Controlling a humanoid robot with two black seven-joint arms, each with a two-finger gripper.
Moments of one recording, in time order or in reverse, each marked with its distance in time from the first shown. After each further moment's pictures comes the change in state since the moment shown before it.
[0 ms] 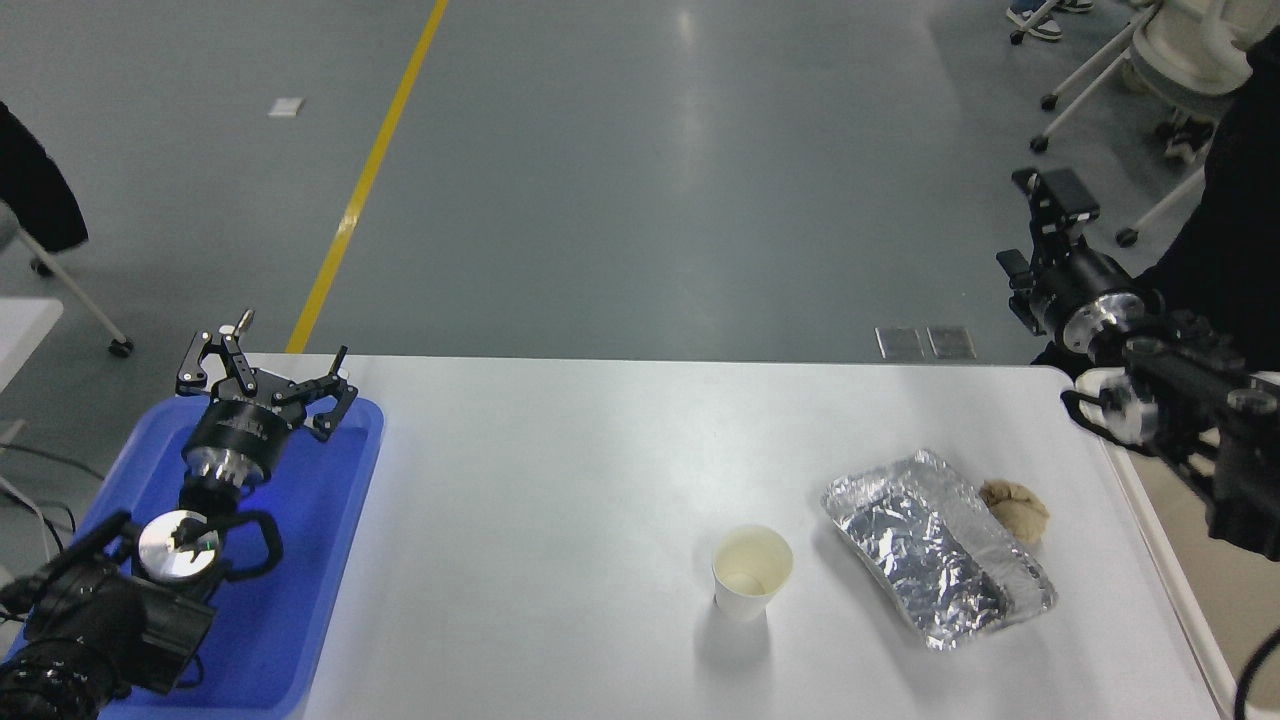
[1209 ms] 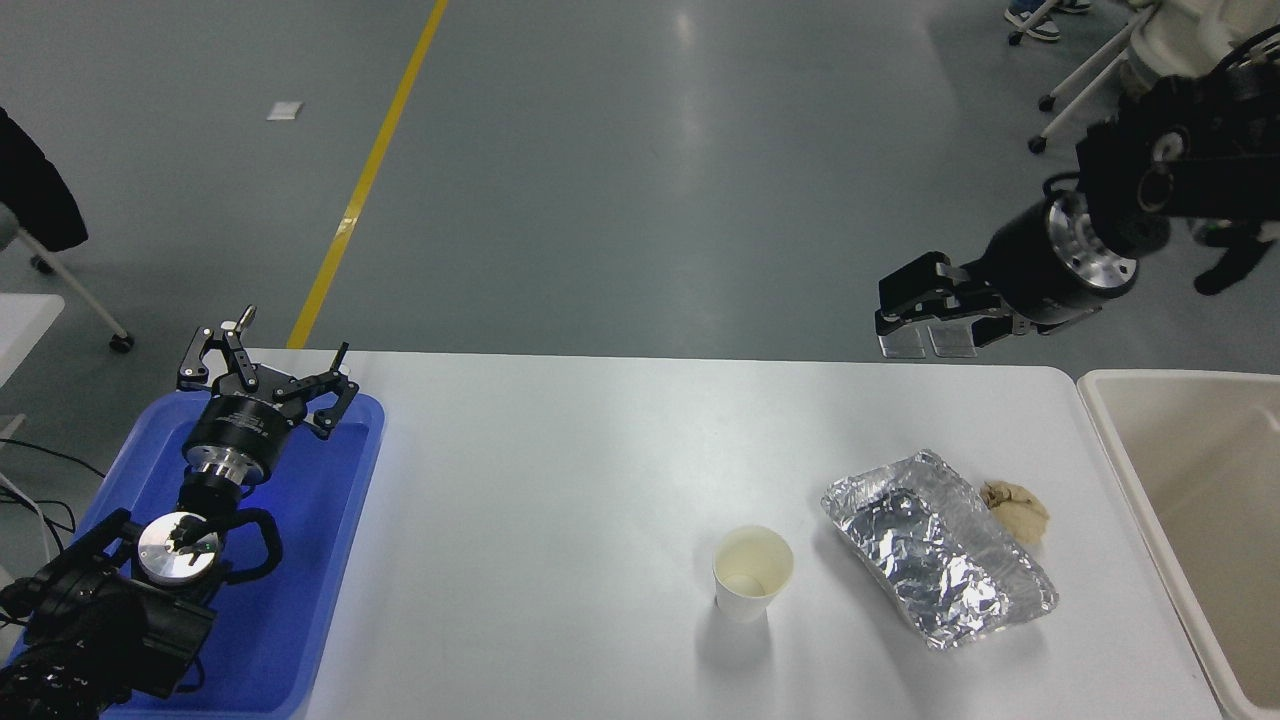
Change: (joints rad) left arm 0.000 0.000 0.000 0.000 0.000 0.000 0.001; right arm 1.128 0.116 -1.280 0.709 0.033 0.744 -0.101
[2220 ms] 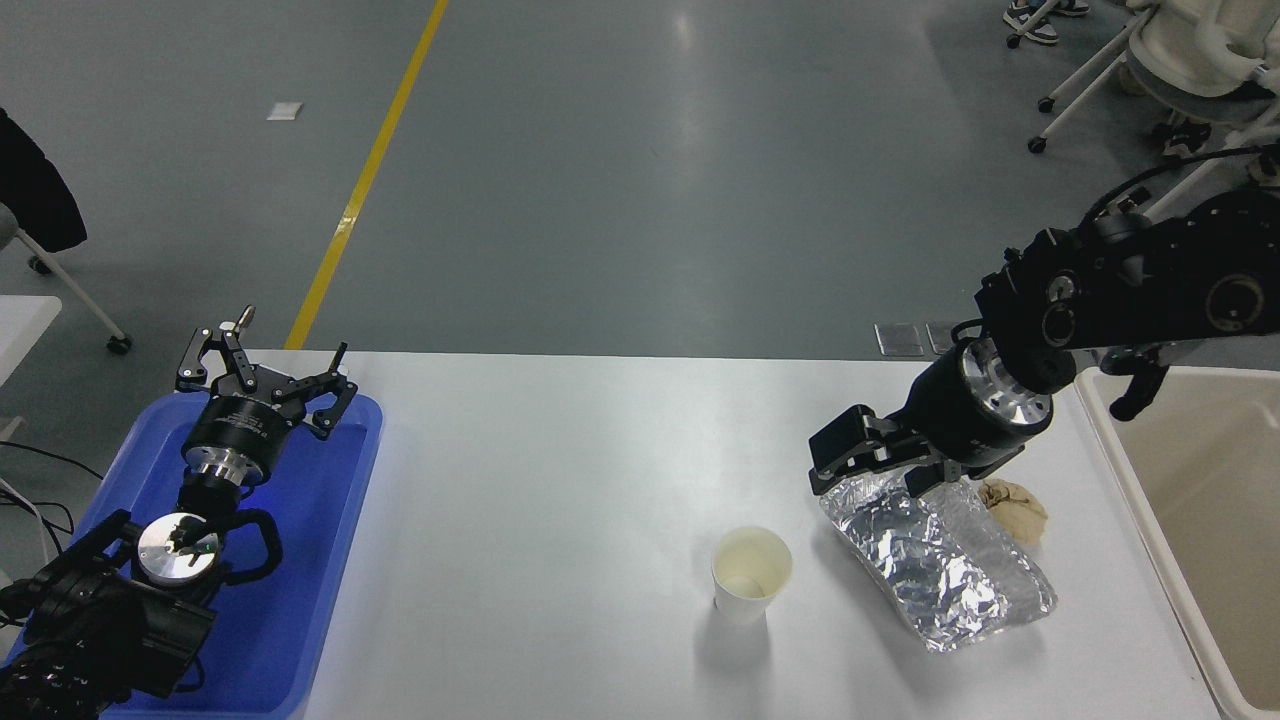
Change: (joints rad) left arm 0.000 0.000 0.000 0.000 0.000 0.000 -0.001; right arm -0.280 0.139 0.074 0.029 0.010 -0.220 -0.001
